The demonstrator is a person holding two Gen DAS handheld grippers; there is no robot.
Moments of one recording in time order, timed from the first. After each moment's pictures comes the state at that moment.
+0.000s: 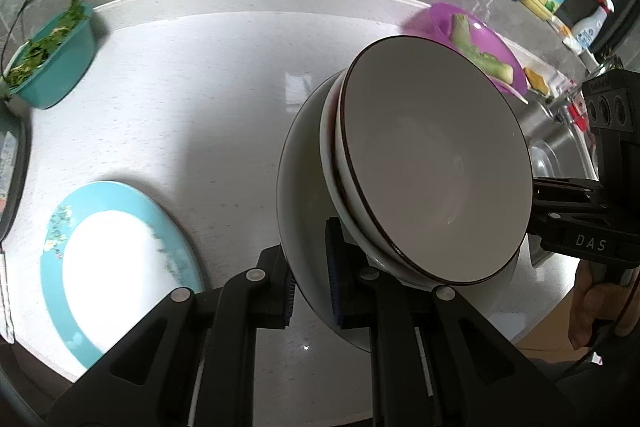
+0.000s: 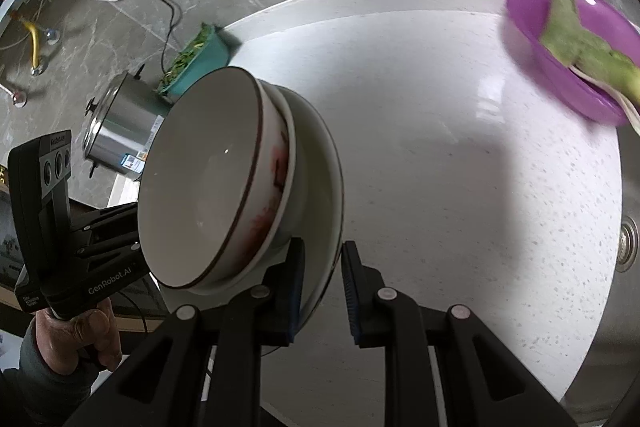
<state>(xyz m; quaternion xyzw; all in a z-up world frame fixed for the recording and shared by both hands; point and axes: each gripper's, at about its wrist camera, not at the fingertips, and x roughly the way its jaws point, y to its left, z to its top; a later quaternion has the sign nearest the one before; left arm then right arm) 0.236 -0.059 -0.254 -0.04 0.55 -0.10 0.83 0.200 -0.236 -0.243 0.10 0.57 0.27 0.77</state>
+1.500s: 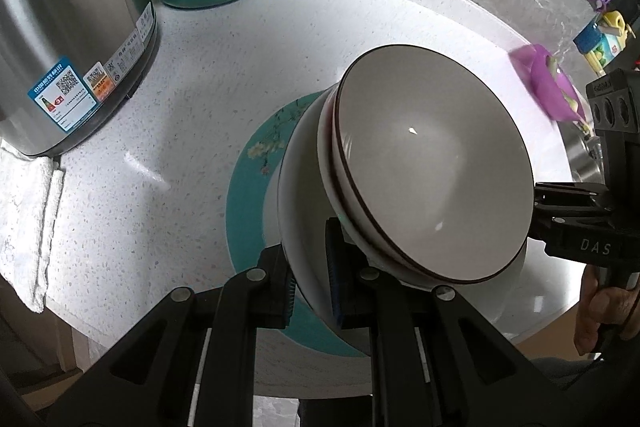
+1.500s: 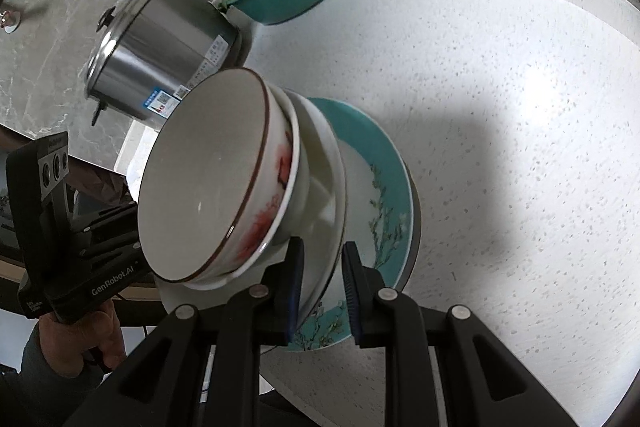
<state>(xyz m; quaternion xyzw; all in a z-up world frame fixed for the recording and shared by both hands) 0.161 0.218 -0.305 -0.10 0.56 -0.03 0.82 0.178 0.000 -0.288 0.04 0.61 0.31 0.73</state>
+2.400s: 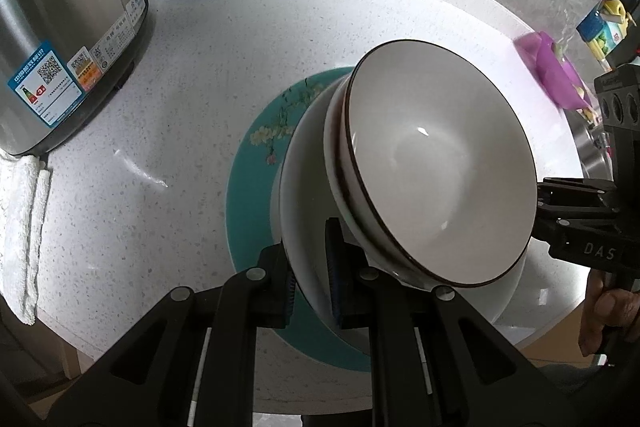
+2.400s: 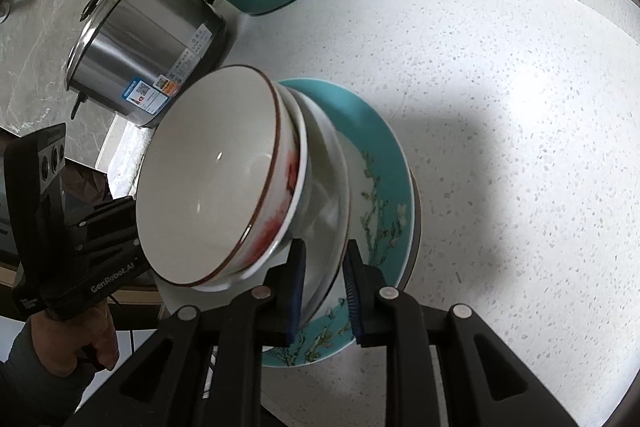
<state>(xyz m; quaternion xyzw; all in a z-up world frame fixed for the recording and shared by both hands) 0.169 0.223 -0.336 -0.09 0.56 -0.04 0.82 0.173 0.009 -0.307 0.03 0.60 0.29 0.74</state>
